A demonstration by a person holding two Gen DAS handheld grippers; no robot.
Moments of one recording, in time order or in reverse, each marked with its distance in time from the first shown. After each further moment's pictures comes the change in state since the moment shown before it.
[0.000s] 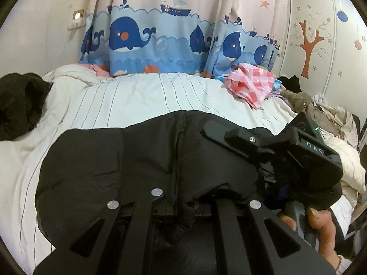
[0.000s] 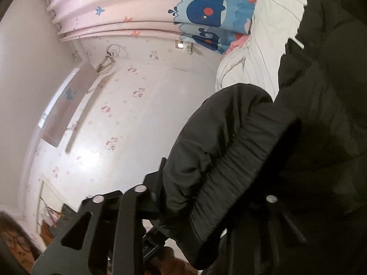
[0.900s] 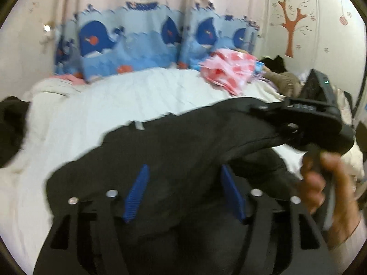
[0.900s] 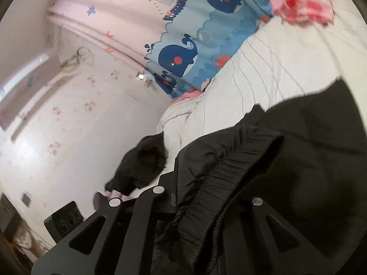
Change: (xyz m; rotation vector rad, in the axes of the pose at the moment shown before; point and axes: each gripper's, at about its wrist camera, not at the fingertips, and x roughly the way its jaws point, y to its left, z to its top) left arm 0.012 -0.056 0.022 0.125 0.059 -0.033; right arm -0.134 0.058 0.068 -0.285 -0.149 -0.474
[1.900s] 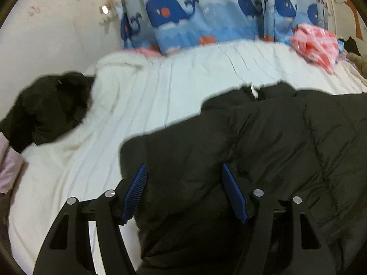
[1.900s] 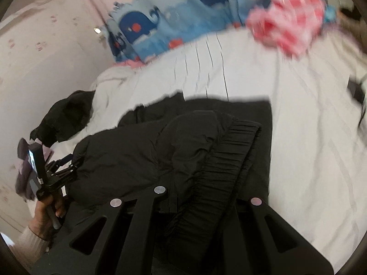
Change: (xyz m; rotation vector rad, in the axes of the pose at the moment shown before) left arm 0.076 0.108 -0.038 -0.033 0.097 0.479; right arm -0.031 -0.034 -0.014 -0.317 0.126 -0.453
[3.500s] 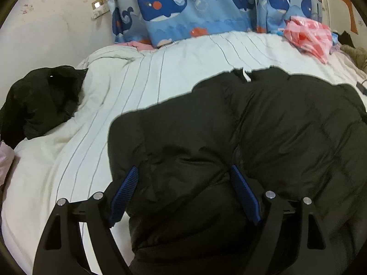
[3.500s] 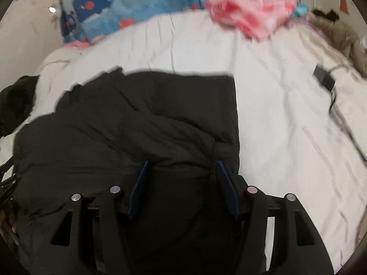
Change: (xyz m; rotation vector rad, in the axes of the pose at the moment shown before) left arm 0.013 -0.003 -0.018 0.015 0.049 -0.061; right arm 0.048 -0.019 -0.029 0.011 0.096 -0.319
